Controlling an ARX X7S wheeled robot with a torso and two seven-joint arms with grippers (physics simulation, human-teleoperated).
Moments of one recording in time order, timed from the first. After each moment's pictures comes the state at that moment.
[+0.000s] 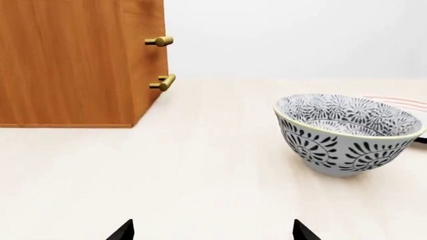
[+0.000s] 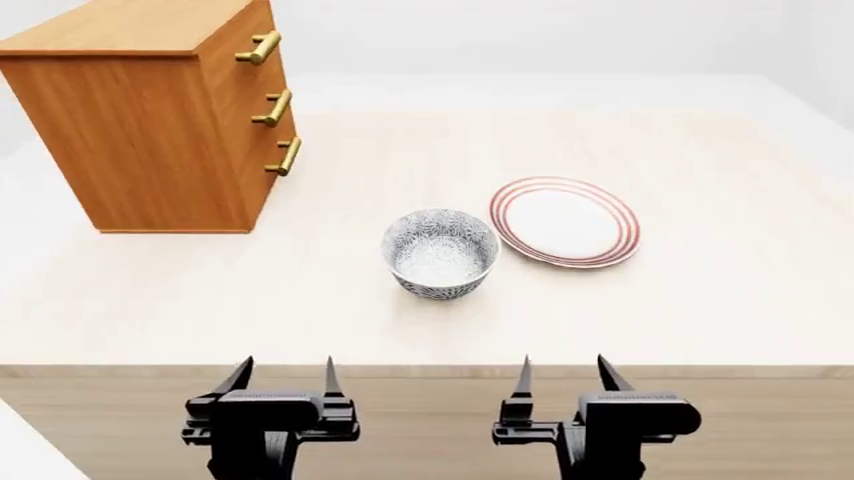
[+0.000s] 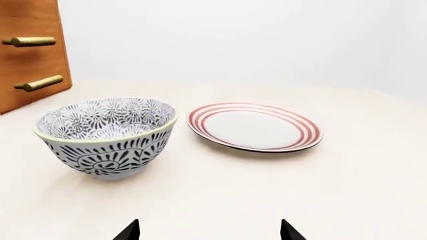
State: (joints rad) left arm -0.01 -0.07 0.07 0.03 -0.07 -0.06 -0.08; right arm 0.00 0.07 -0.08 -0.07 0.03 0.07 0.11
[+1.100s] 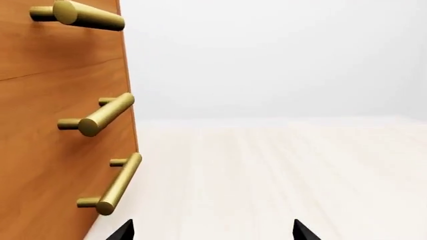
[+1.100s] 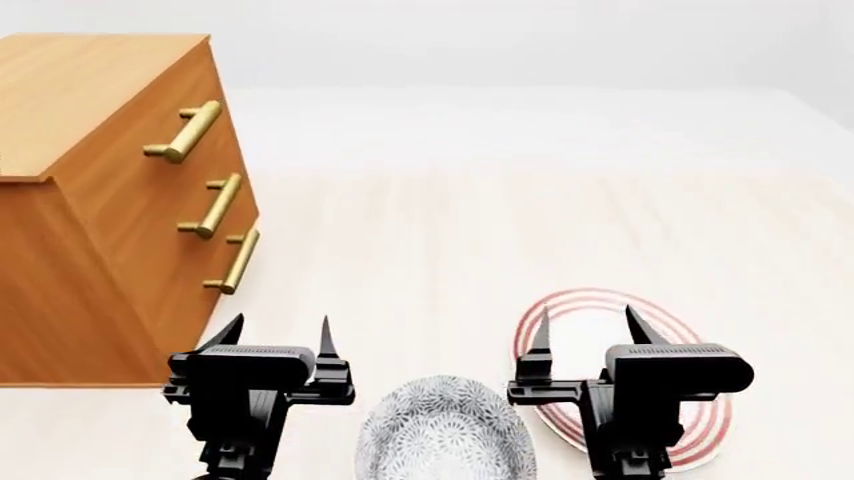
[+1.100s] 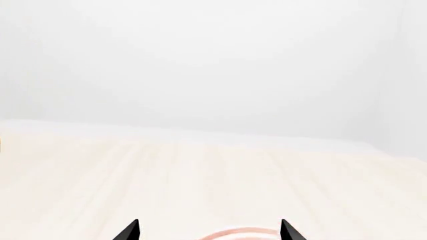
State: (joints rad) left arm -0.07 -0.15 0.11 0.32 -0.15 -0.35 -0.14; right arm 0.04 0.15 -0.11 -0.46 0.06 0.43 0.18
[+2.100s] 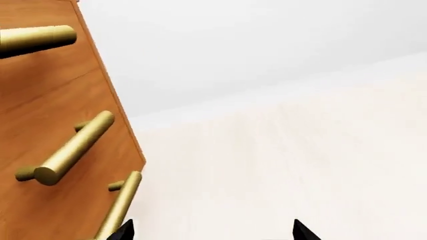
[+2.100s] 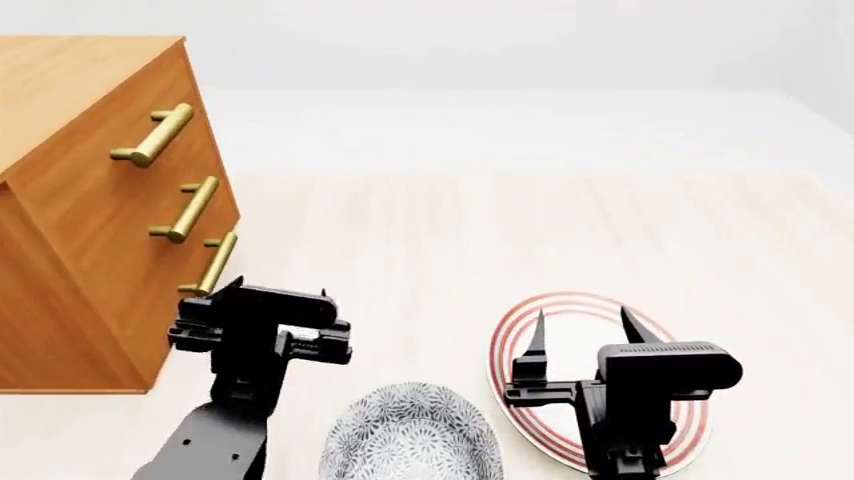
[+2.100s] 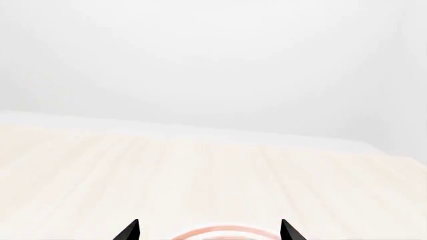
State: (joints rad) left arm -0.33 -0.24 0.24 0.21 -0.09 -0.61 -0.20; right arm 0.06 0.18 -0.15 -0.45 0.08 0.44 0.22
